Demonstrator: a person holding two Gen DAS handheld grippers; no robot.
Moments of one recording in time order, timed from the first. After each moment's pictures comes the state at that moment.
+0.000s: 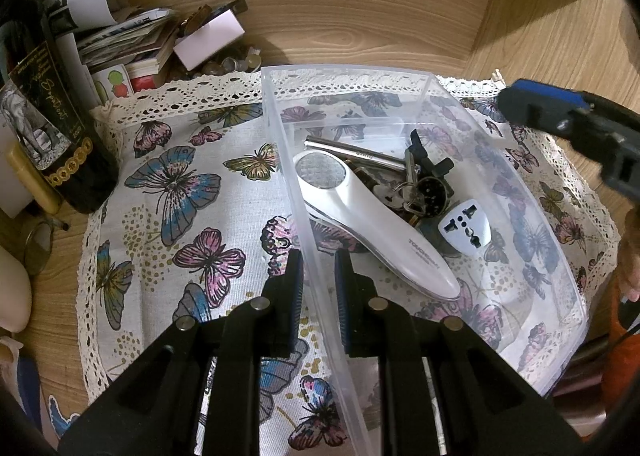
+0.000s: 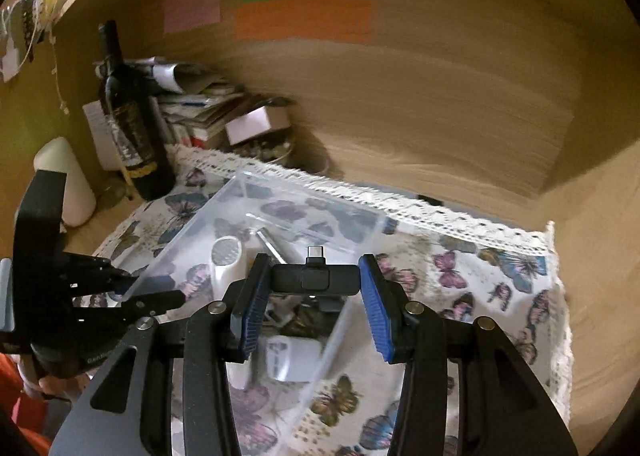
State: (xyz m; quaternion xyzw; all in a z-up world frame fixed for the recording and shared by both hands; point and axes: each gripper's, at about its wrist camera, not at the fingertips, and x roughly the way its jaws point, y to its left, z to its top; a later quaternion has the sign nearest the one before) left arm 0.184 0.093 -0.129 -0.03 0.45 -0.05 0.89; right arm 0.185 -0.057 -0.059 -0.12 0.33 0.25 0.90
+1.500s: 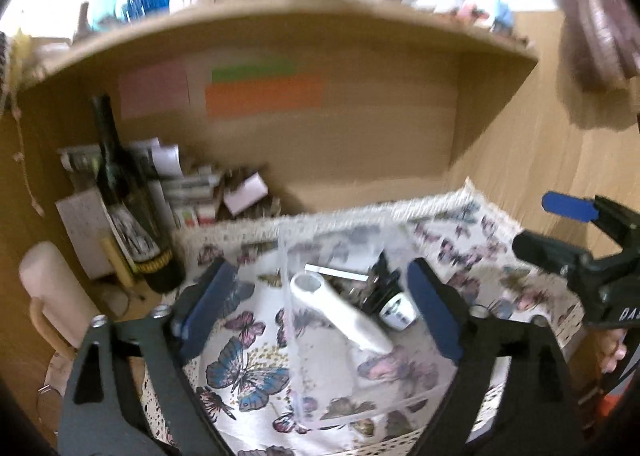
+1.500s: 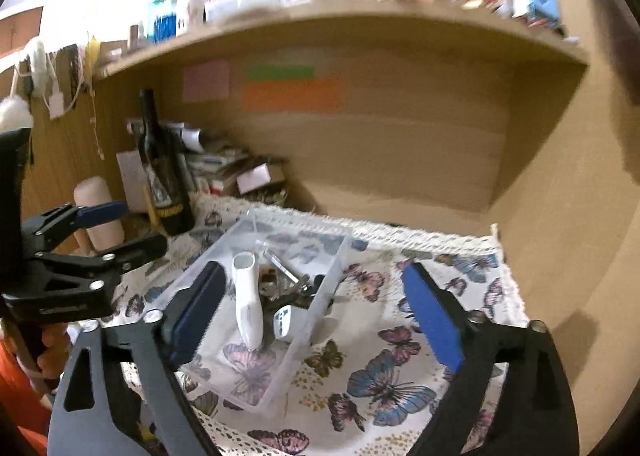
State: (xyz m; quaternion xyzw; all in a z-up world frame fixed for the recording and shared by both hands) left arm 0.082 0.048 -0.022 0.01 0.22 0.01 0.97; right arm 0.074 -0.133 -0.015 -0.06 0.20 0.23 0.95
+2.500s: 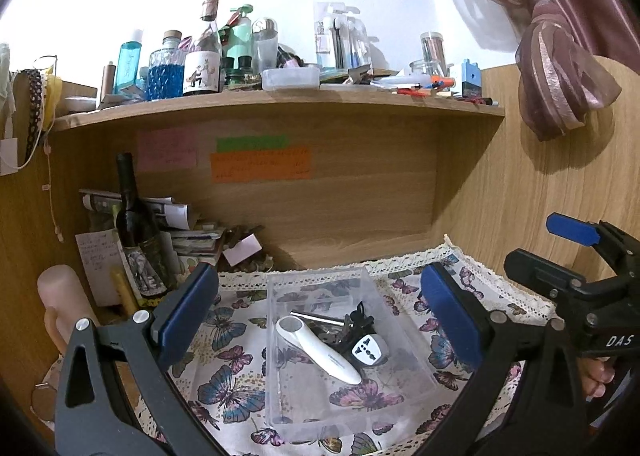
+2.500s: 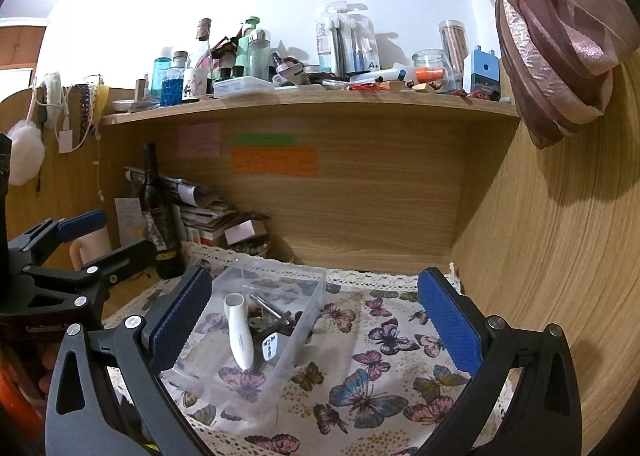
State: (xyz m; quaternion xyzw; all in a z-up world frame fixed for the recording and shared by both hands) left arm 0.030 0.020 0.000 0.01 0.12 0.01 0.99; right arm 0.026 -0.146 0.000 -0.04 0.10 0.19 0.98
